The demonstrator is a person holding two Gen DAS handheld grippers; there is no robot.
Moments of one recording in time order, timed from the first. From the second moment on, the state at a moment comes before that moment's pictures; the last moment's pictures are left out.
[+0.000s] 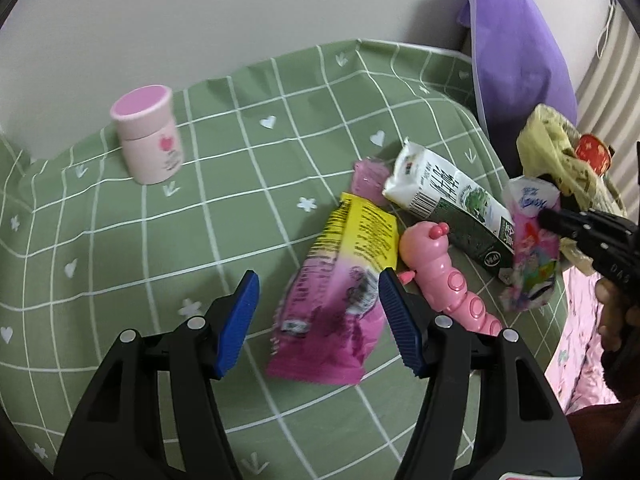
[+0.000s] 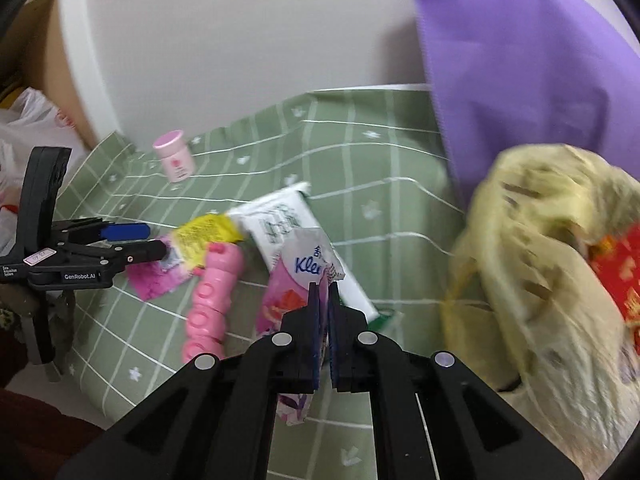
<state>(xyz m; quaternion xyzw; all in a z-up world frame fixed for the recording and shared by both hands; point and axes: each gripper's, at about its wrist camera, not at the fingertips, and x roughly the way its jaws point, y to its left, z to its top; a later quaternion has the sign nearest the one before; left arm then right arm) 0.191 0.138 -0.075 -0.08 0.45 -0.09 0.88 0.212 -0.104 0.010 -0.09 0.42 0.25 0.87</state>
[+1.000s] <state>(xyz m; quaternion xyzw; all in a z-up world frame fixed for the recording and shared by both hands) 0.207 0.152 -0.067 -0.06 0.47 -0.10 0.88 0.199 -0.093 -0.007 -0.09 0.43 0.28 0.85</state>
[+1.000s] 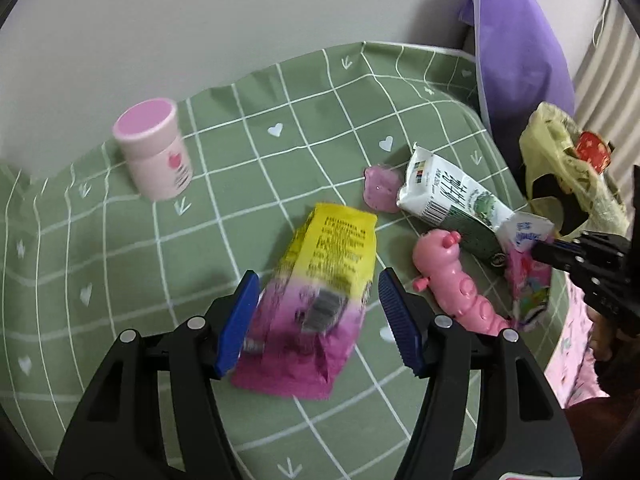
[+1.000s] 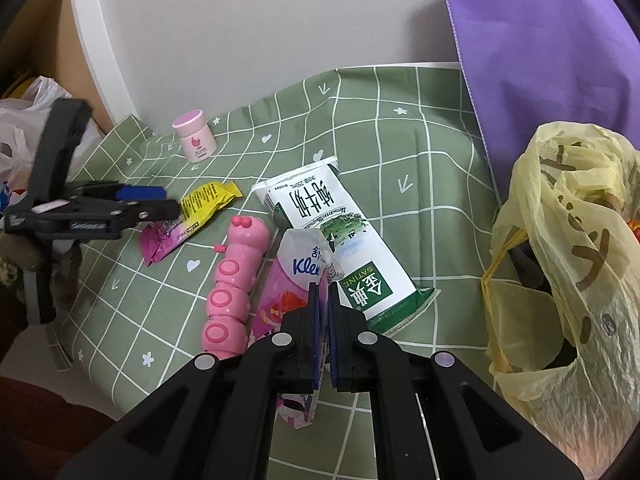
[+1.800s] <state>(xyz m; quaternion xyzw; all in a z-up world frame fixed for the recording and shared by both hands) 0.230 0.134 0.012 -0.09 0.38 -0.13 0.91 0.204 -0.125 0.062 -0.08 0.36 0.23 0.90</state>
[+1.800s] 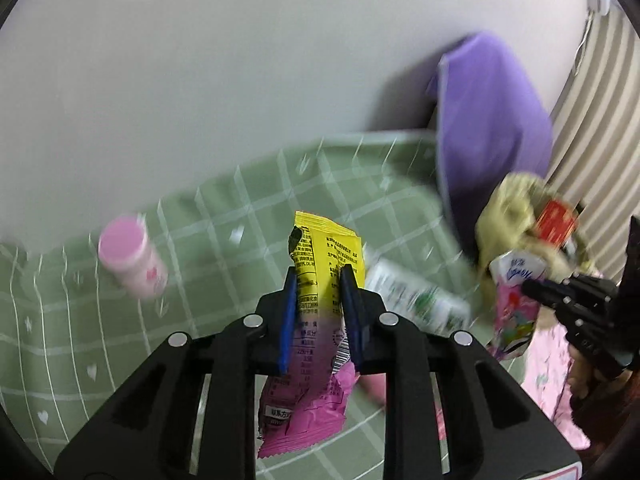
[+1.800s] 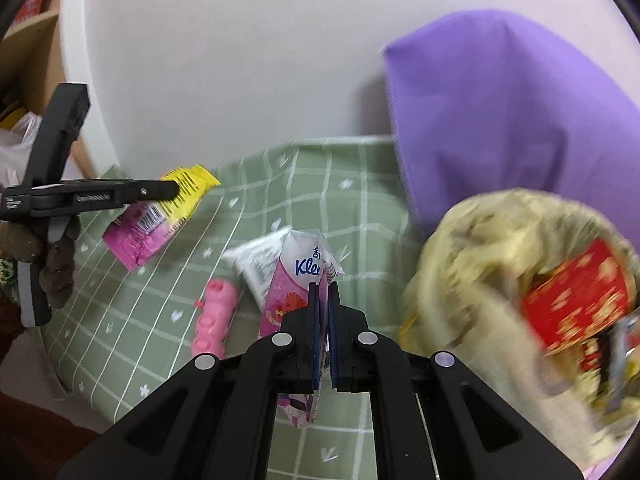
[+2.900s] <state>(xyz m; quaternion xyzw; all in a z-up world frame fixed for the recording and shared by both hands) 0.326 -0.102 0.124 -0.10 0.27 -0.37 0.88 0.229 -0.321 0.157 -0.04 0.27 0.00 0.96</state>
